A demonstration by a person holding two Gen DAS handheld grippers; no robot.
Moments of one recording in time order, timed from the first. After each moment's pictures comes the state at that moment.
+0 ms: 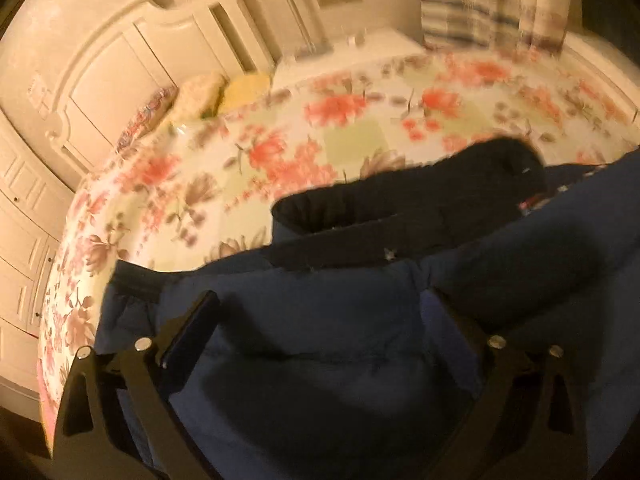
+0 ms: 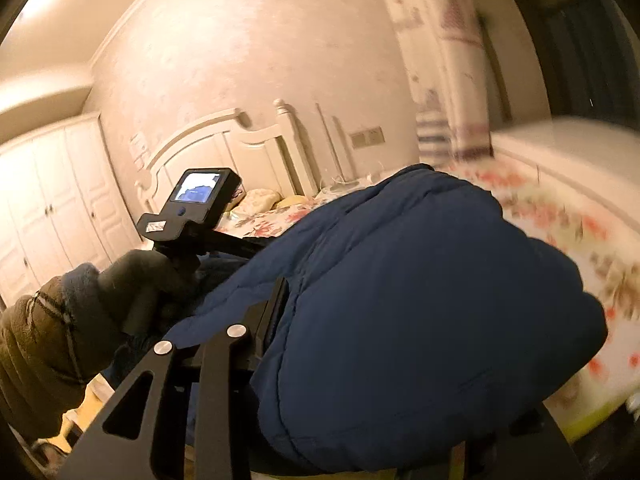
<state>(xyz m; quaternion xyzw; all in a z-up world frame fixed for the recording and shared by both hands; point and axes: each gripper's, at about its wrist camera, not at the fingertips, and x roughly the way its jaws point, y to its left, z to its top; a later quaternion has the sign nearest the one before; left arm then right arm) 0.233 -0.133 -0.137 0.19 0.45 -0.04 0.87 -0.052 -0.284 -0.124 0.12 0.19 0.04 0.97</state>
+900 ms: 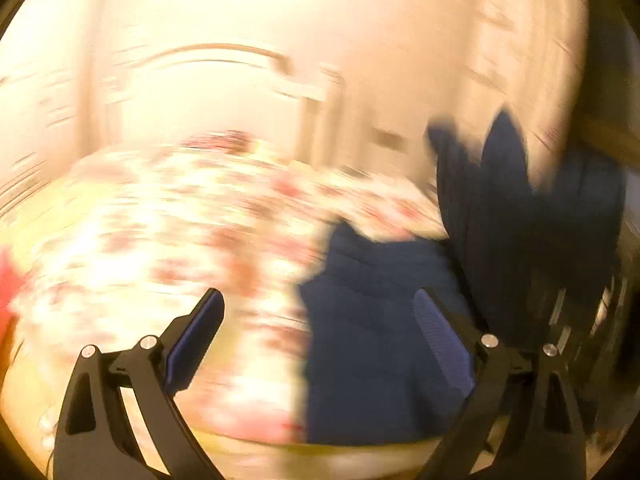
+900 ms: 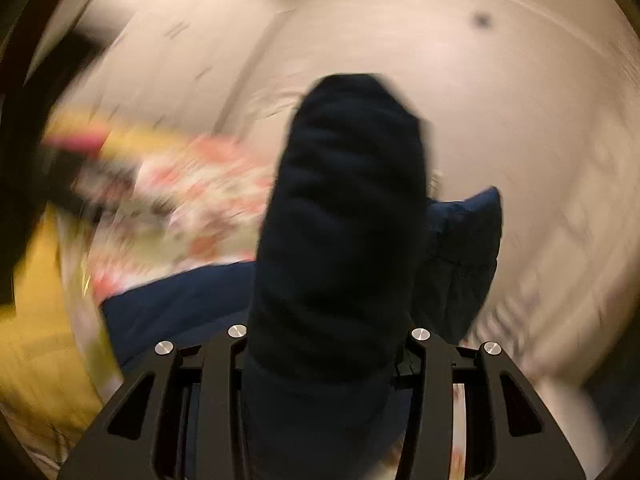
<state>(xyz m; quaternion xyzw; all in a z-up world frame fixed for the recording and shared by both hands) 0.001 0.195 -0.038 -0.06 0.25 -0.05 0.96 -0.020 0.012 -0.083 -0.33 0.12 0.17 0.92</state>
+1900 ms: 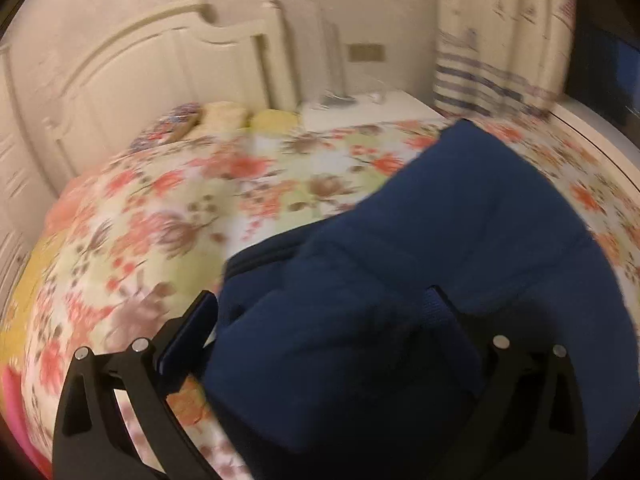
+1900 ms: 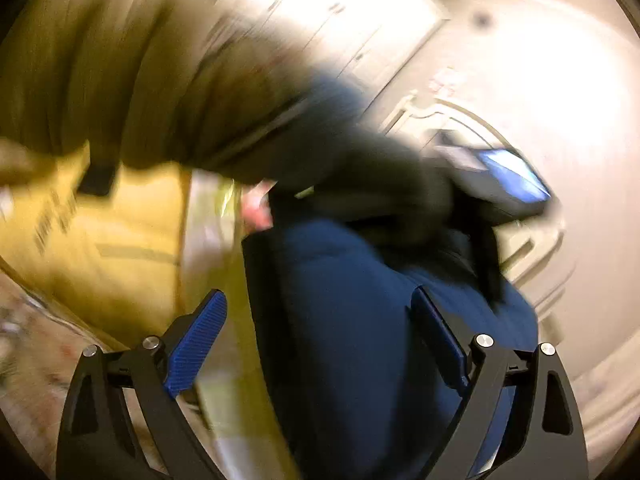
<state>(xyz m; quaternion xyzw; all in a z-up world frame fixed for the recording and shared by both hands) 0.200 0.070 -0.104 0.12 0.36 -0.09 0.92 -0.049 0.032 -0.142 -0.37 0.14 0.37 0.84</state>
